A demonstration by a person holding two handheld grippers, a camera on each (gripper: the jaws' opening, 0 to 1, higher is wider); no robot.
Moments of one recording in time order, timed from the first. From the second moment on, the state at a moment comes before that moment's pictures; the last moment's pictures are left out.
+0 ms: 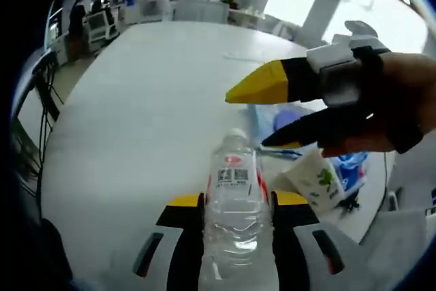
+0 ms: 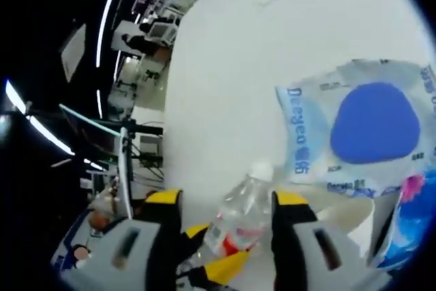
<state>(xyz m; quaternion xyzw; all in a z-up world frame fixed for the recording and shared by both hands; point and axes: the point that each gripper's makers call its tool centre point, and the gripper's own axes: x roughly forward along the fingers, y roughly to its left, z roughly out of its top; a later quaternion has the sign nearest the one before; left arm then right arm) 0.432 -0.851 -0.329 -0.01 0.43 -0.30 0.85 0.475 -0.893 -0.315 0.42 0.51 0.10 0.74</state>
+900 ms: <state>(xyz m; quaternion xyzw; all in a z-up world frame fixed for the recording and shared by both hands) 0.431 -0.849 -0.331 -0.01 0.43 -0.31 0.85 0.481 -0.889 -0.359 0.38 0.53 0.02 0.76</state>
